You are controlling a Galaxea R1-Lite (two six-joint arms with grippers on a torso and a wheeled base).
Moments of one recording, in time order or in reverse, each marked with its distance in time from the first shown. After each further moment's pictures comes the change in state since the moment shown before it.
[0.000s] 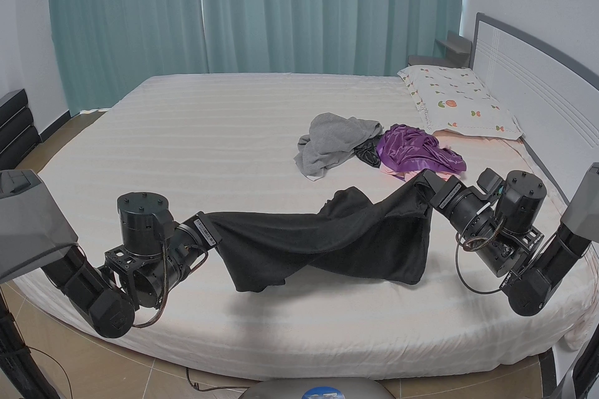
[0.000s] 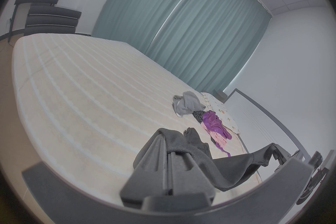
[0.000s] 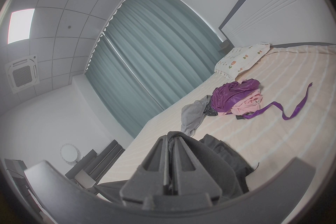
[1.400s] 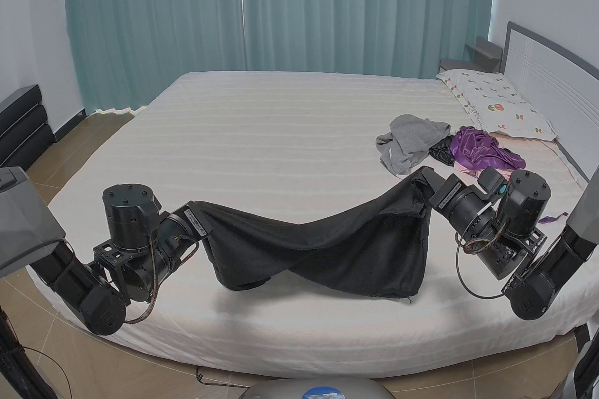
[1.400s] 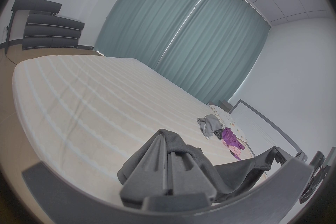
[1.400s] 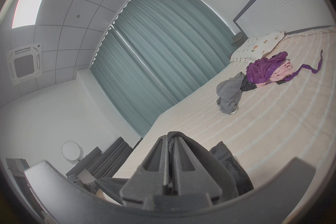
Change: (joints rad) left arm 0.033 -0.039 0.009 -0.041 0.001 0.061; right arm 0.032 -0.034 0.013 -0.003 -0.020 -0.009
